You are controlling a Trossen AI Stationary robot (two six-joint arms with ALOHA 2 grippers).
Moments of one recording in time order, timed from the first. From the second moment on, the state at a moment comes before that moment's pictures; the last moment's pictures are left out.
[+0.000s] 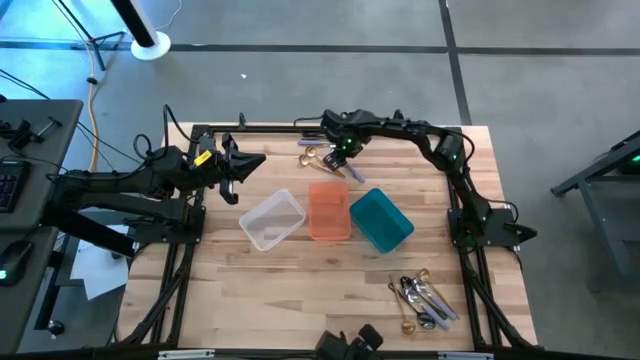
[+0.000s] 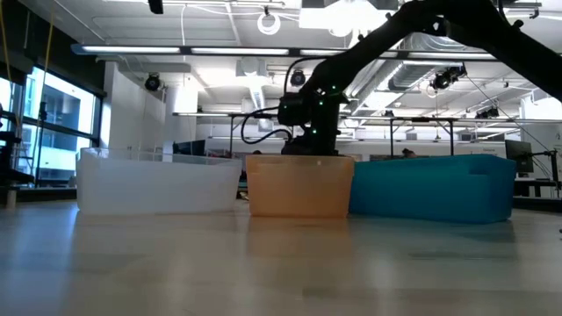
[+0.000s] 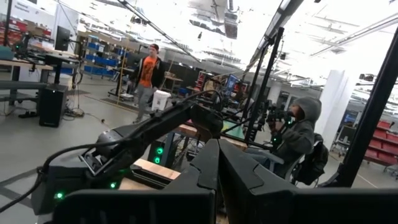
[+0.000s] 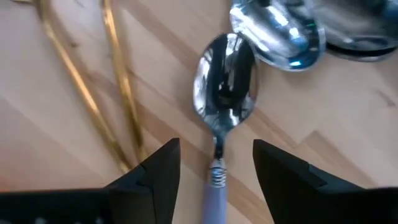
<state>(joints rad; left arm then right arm) 0.05 0.72 0.66 0.29 -0.20 -0.23 -0.54 2.25 1.78 -0.91 0.01 0.26</state>
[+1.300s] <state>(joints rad) 0.05 0.72 0.66 0.29 -0.20 -0.23 -0.51 2.24 1.69 -0.83 0.05 0.33</state>
